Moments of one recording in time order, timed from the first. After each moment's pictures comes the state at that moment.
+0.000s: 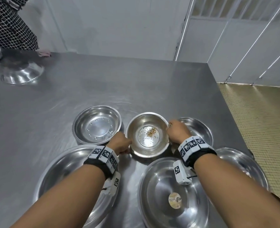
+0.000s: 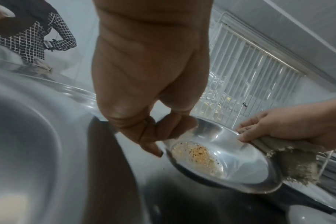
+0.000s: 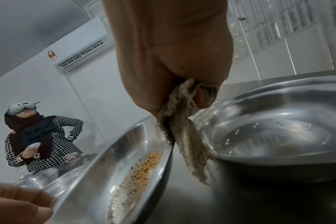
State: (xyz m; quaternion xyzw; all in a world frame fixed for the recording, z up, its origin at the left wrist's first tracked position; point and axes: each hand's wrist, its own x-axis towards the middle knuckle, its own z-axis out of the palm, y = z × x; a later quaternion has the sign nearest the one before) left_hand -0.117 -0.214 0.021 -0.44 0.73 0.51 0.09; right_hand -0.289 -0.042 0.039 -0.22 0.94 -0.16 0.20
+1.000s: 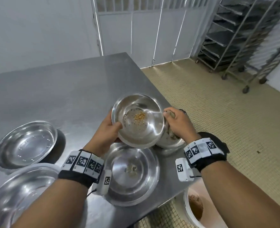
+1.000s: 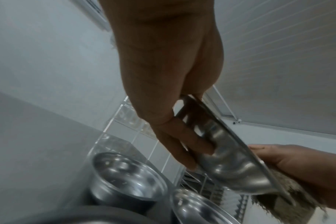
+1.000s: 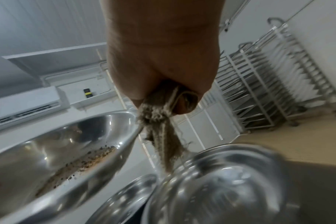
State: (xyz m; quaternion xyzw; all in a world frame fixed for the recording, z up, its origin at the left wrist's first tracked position) left_hand -0.140 -0.056 0.098 -0.12 0.69 0.71 0.07; right_hand -0.213 0.205 0.099 -0.03 0.91 -0.41 0.04
